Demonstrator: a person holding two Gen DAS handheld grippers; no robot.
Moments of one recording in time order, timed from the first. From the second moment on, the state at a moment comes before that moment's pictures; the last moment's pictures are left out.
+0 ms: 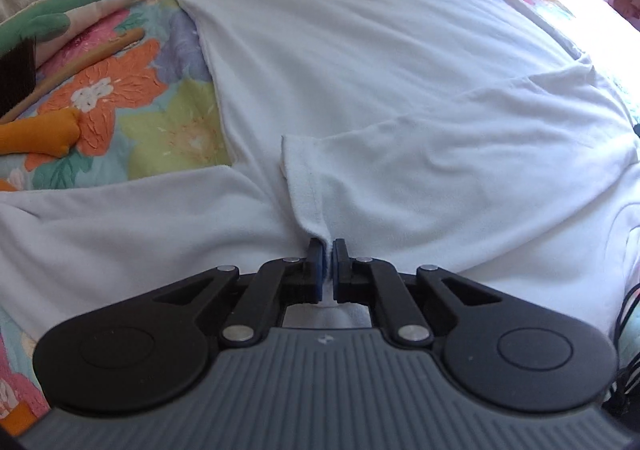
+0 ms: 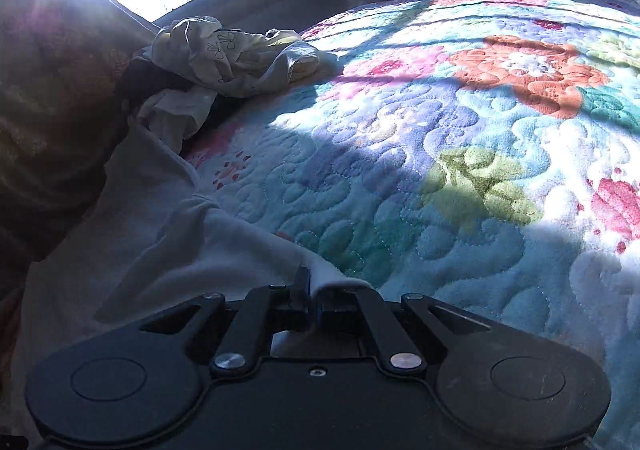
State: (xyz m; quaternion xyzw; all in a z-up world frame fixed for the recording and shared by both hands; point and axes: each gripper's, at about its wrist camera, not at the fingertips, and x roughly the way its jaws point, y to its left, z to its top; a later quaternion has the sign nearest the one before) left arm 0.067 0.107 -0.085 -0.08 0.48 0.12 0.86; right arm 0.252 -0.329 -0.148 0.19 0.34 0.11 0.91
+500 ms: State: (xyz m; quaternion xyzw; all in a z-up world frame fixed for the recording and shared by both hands) left arm 0.023 0.136 -0.053 -0.02 0.50 0.16 0.85; right arm 0.209 -0.249 -0.066 -0.08 0.41 0.14 0.90
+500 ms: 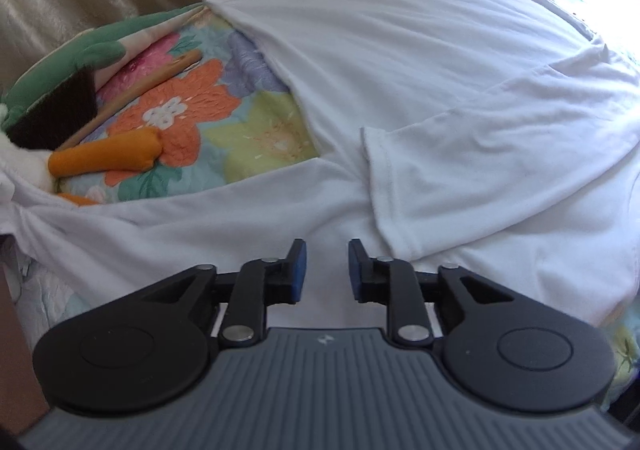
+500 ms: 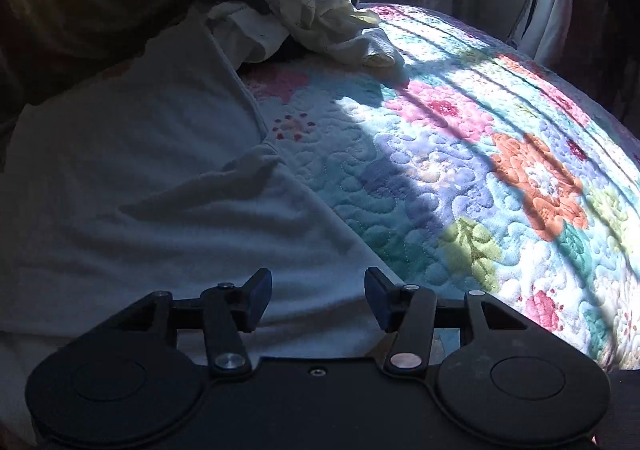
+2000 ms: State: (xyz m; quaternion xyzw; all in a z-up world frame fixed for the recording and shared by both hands) left arm 0.005 0.210 0.007 0.13 0.36 0.34 0.86; right arm 0.144 -0.023 -0.061 -0.09 0.47 0.36 0.80
